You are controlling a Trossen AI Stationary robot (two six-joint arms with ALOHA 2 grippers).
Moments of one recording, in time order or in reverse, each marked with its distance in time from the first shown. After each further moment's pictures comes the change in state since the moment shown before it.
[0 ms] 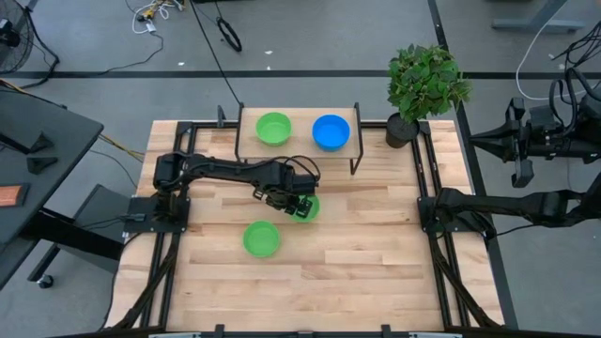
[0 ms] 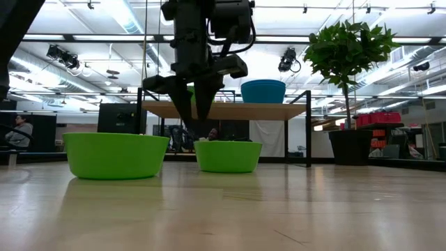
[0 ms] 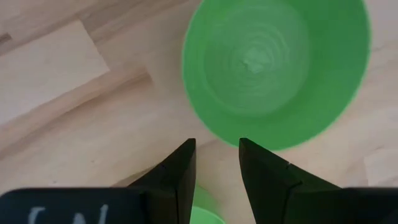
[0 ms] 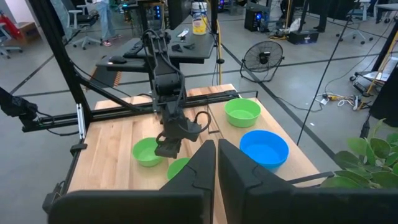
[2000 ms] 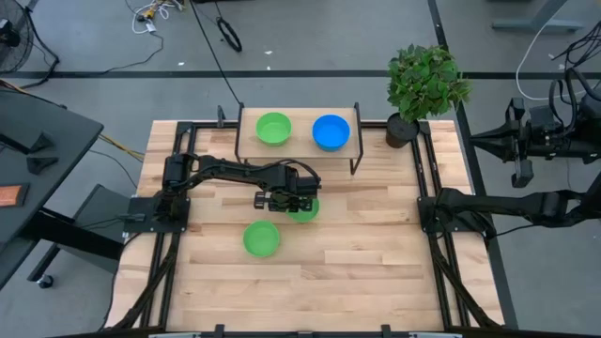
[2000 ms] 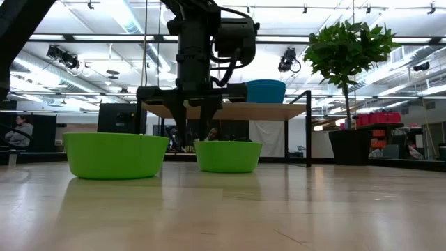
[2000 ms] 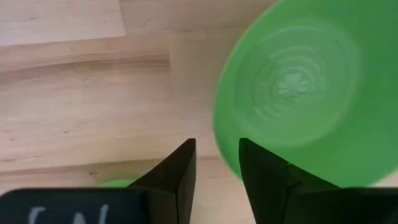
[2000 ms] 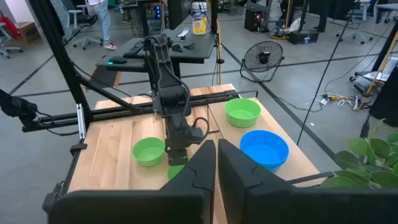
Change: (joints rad) left arm 0.015 0.068 -0.009 0.019 0.024 -0.341; right arm 0.000 0.000 0.000 0.000 0.000 0.000
